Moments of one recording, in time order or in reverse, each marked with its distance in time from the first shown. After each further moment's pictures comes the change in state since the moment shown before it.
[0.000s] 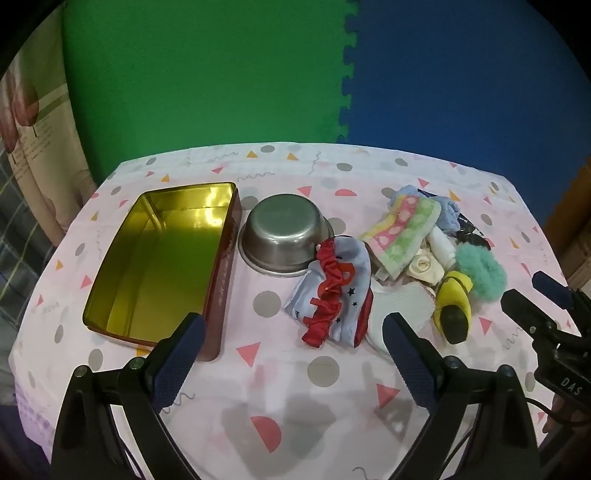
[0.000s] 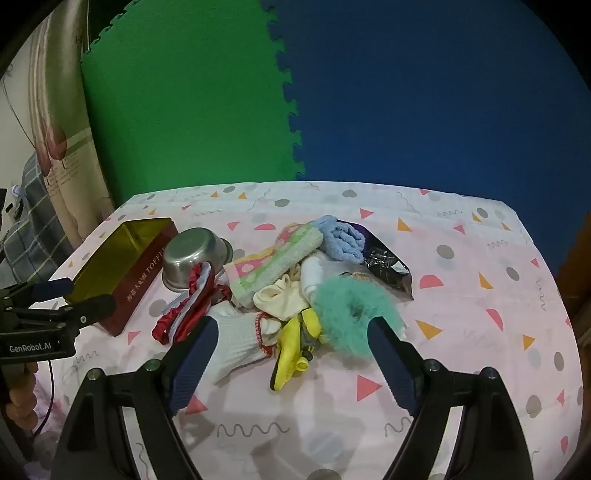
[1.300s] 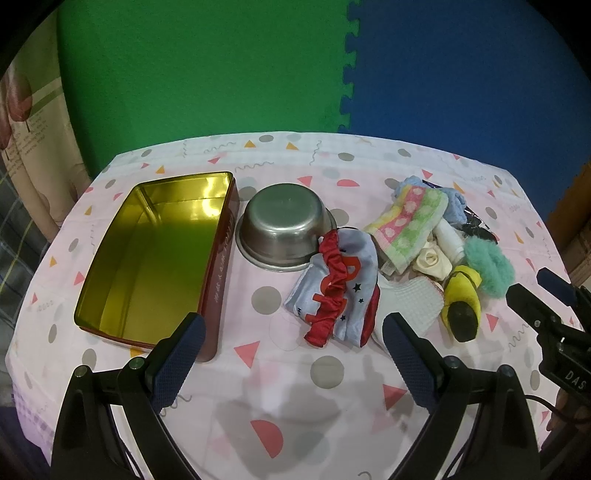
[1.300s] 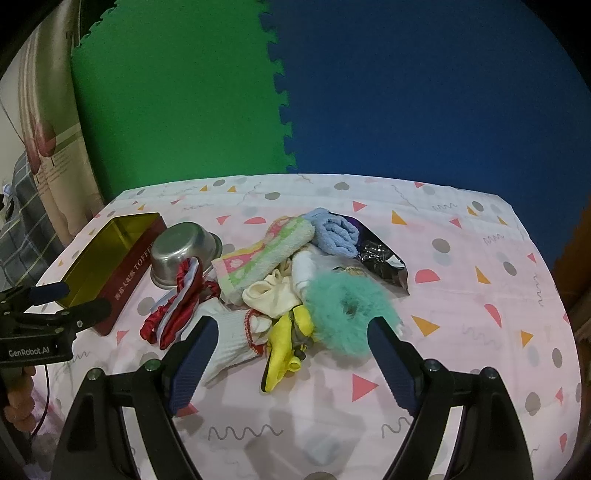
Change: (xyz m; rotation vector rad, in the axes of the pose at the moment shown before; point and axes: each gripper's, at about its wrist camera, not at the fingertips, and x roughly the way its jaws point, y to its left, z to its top) left arm 0.007 0.004 -0.001 0.001 0.025 0.002; right arm 0.010 -0.003 -0.001 0.005 0.028 -0.026
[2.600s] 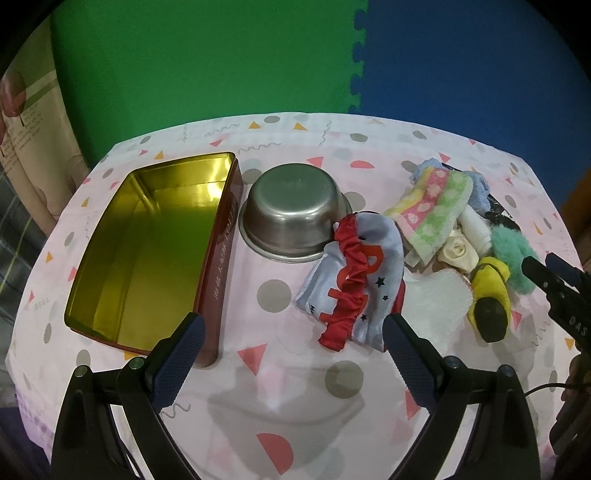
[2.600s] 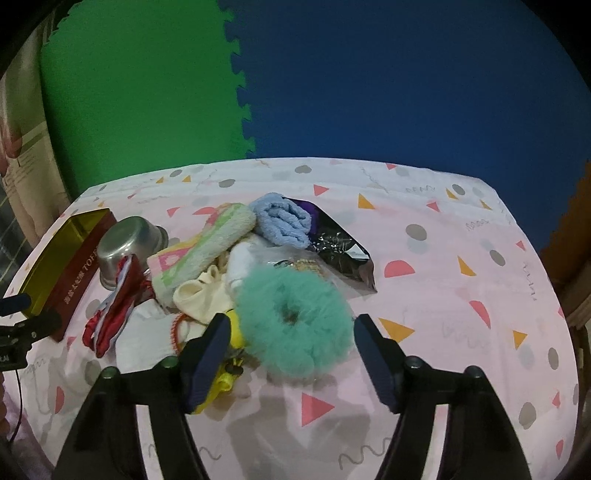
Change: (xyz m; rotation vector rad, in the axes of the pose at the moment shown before) left arm 0.036 0.003 0.005 0.007 0.073 0.029; right arm 0.047 -0.041 0.000 0.041 0.048 -0.094
